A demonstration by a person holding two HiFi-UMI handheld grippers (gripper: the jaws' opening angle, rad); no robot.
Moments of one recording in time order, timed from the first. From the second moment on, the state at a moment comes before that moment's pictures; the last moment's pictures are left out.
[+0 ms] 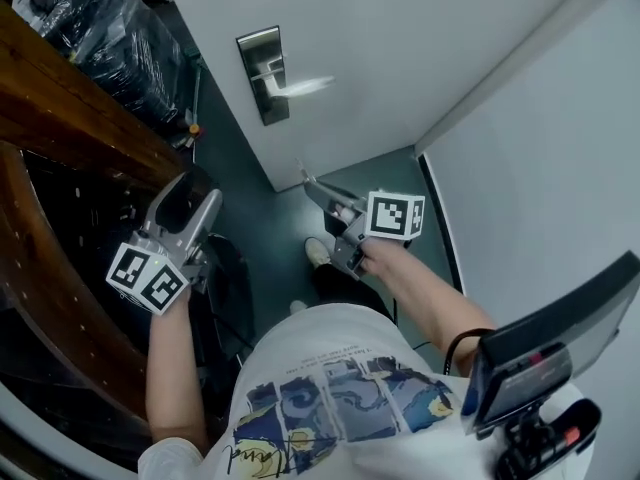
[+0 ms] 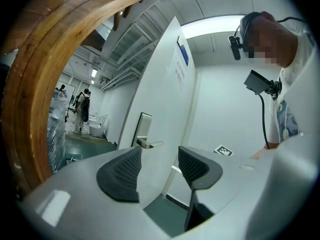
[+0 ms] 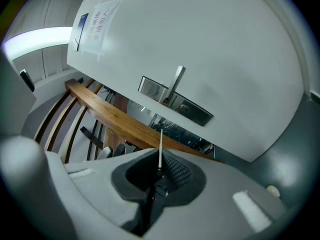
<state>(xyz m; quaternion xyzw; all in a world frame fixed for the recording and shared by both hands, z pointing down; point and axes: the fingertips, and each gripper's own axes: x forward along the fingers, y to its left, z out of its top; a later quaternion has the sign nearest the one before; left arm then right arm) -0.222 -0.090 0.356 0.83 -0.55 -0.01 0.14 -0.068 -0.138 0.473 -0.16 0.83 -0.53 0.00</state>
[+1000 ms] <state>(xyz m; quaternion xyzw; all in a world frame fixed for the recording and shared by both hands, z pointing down) -0.135 0.039 0.367 0.86 -0.48 -0.01 0.18 -0.033 -0.018 0.410 -0.15 0.92 -0.35 -0.05</state>
